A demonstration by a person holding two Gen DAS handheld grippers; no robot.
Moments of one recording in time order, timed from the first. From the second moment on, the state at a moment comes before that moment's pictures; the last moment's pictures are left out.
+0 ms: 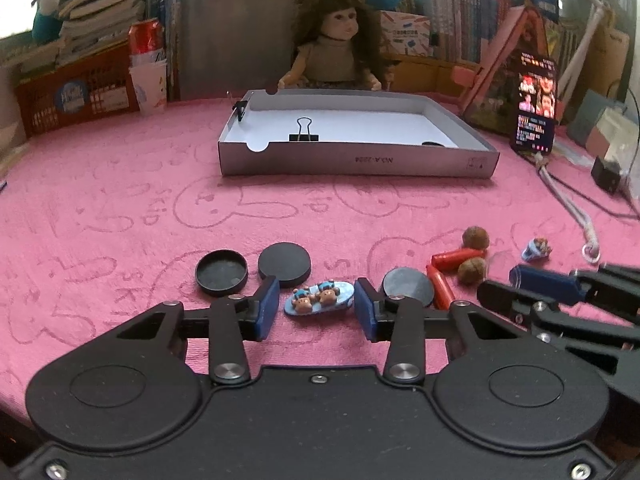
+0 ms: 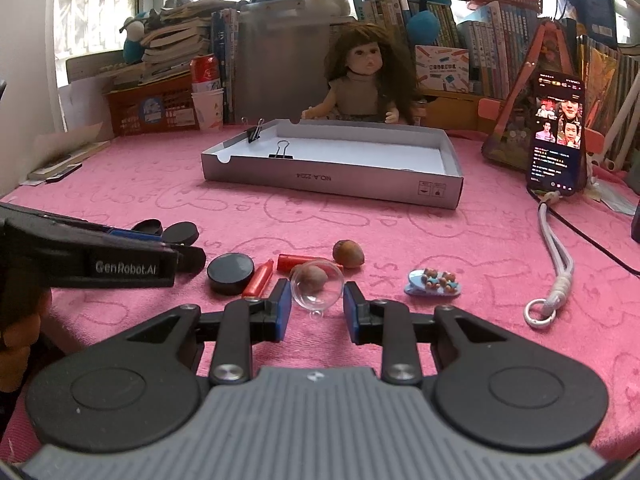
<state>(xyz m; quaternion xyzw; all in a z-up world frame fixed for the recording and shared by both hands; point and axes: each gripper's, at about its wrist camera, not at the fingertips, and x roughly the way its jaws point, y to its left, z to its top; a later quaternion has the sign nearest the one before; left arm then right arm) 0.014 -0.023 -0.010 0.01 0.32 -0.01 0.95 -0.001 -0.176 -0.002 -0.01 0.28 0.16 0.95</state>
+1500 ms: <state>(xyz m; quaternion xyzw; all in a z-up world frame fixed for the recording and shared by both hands) 0.136 -0.010 0.060 -0.01 0.31 -0.06 0.95 0.154 -0.217 0.041 0.09 0.32 0.12 0.94</state>
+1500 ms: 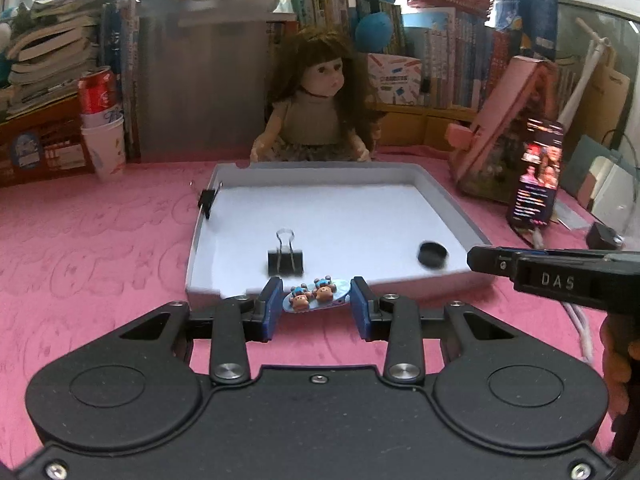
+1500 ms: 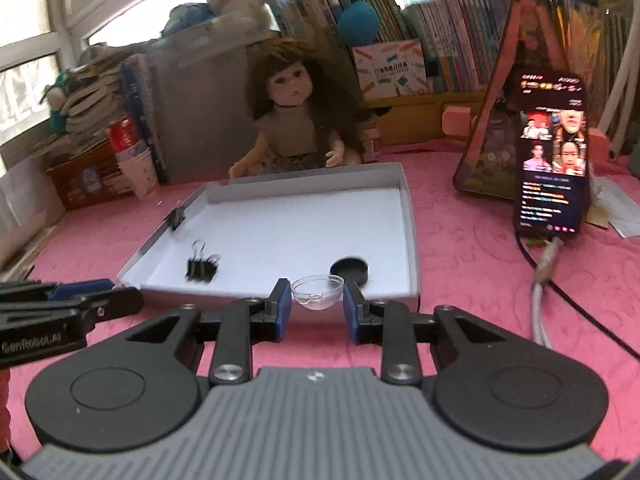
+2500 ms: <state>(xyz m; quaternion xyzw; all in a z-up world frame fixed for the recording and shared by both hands) 0.307 -0.015 0.012 0.00 0.41 0.00 0.91 0.284 -0.207 0.001 0.07 0.43 0.10 0.89</state>
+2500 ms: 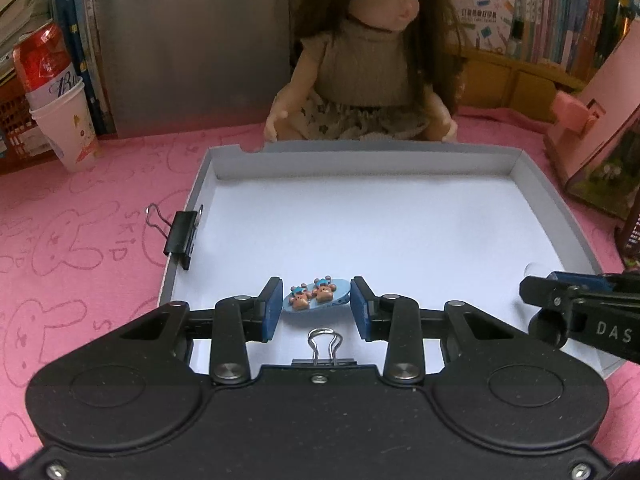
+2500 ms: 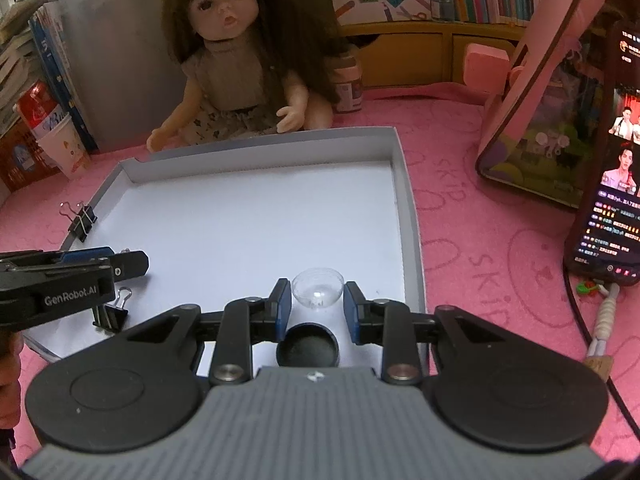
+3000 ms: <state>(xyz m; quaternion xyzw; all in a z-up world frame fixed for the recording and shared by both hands) 0.294 -0.015 0.013 0.03 0.40 0.00 0.92 0.274 -0.202 0.004 0.05 0.41 0.10 0.90</state>
